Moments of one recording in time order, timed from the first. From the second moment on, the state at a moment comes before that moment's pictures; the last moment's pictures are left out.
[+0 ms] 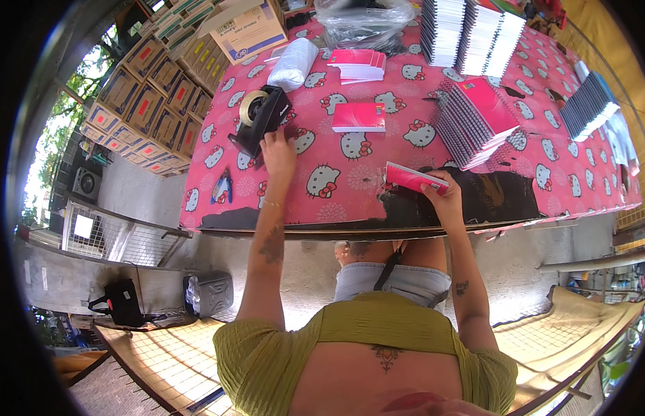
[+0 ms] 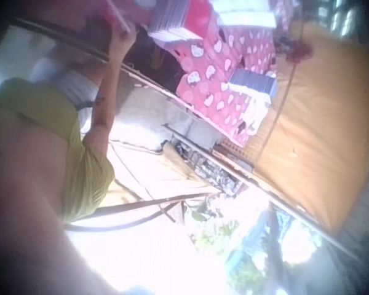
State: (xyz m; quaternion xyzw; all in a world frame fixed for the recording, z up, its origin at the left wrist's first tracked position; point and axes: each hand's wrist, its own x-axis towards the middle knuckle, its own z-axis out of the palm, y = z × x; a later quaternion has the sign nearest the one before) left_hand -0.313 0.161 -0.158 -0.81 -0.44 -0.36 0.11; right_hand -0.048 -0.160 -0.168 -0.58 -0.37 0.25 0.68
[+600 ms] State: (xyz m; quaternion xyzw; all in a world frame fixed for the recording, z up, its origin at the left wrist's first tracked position) left_hand -0.238 0.006 -0.123 -0.84 -0.20 -0.36 -0.35; right_hand -0.043 -0.158 -0.166 -0.59 -0.39 0.26 0.66
